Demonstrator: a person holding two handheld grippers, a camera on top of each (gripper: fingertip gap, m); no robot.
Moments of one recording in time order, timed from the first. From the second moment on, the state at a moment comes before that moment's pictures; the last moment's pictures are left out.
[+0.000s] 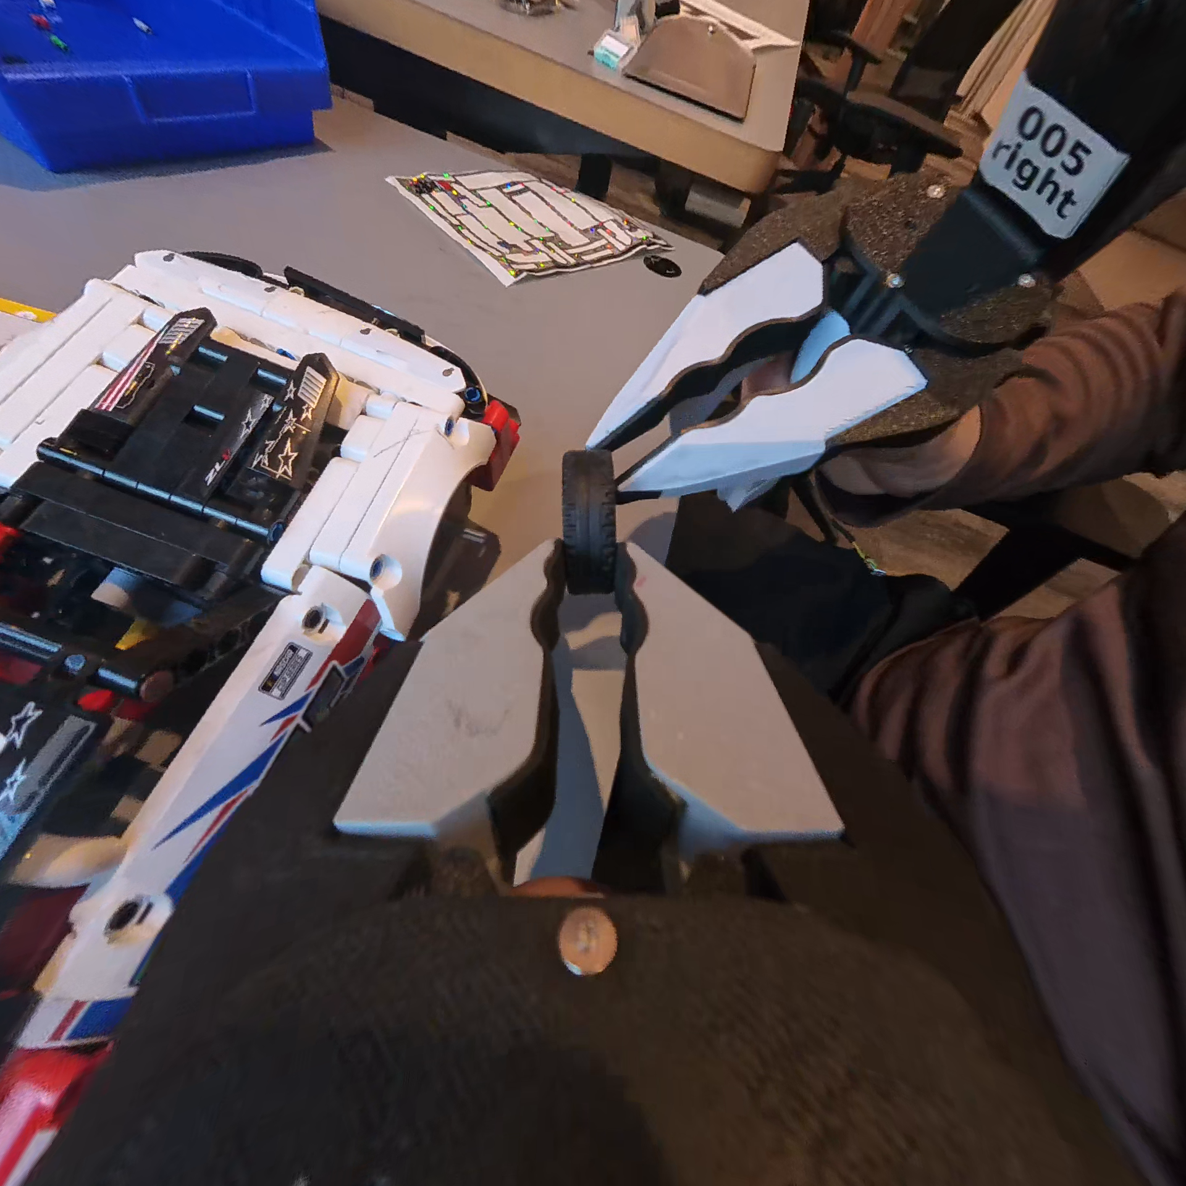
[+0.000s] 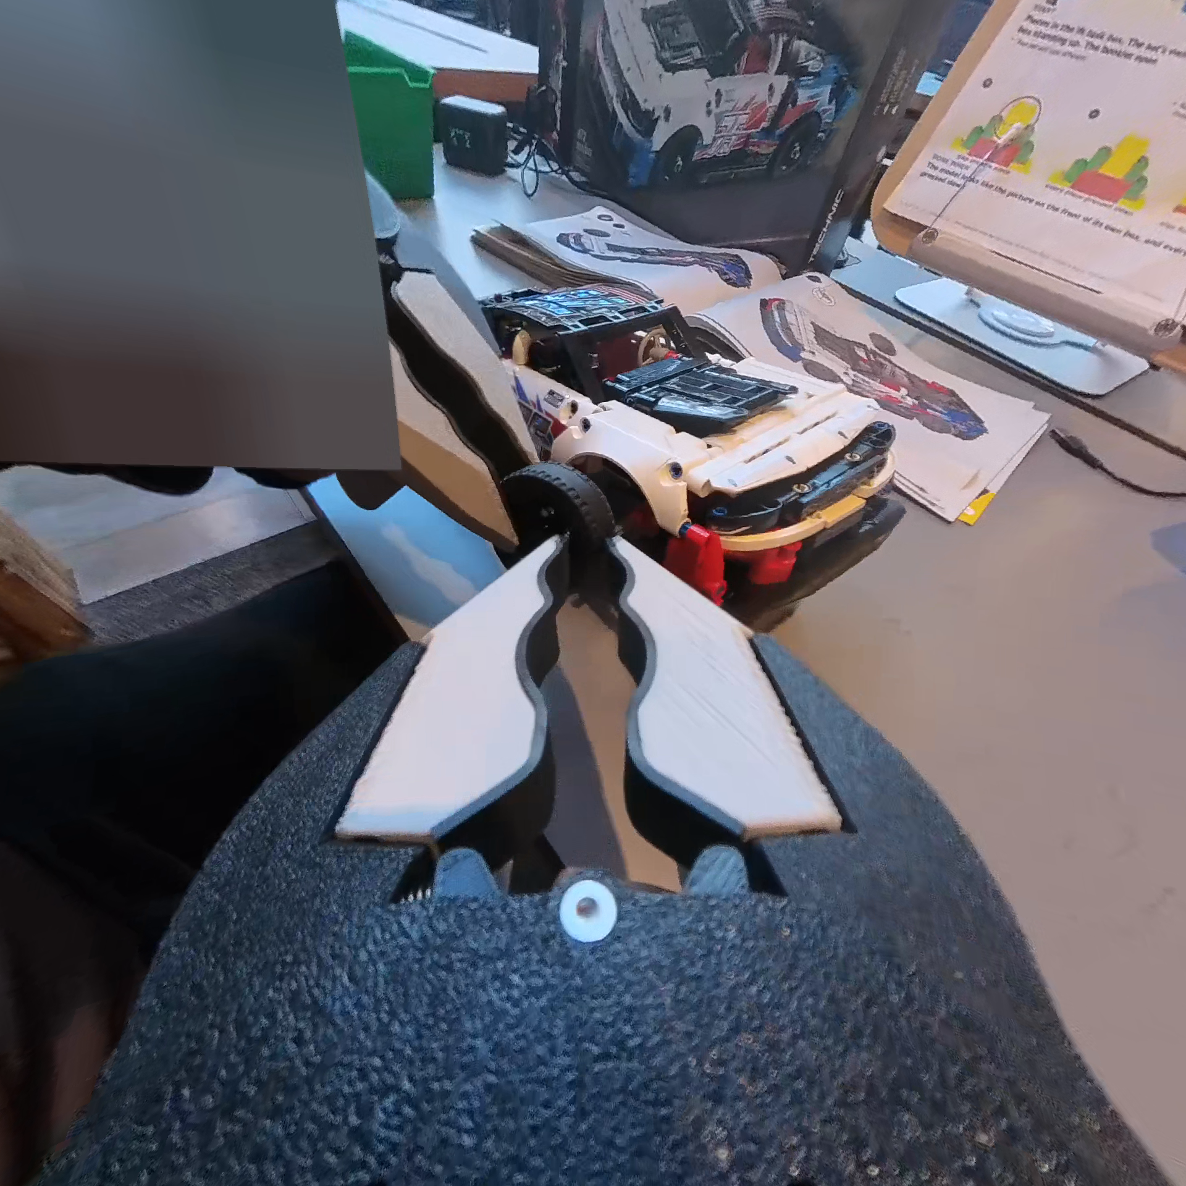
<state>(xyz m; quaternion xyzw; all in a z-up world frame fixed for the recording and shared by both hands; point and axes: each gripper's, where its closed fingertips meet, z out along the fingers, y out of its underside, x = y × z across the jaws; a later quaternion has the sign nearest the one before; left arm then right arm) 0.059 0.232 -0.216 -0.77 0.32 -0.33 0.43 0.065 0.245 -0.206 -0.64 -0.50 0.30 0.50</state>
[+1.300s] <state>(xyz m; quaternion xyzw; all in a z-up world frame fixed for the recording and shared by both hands) 0.064 0.210 -0.204 -0.73 0.36 -0.30 0.50 0.065 0.227 -0.191 -0.54 -0.58 0.24 0.56</state>
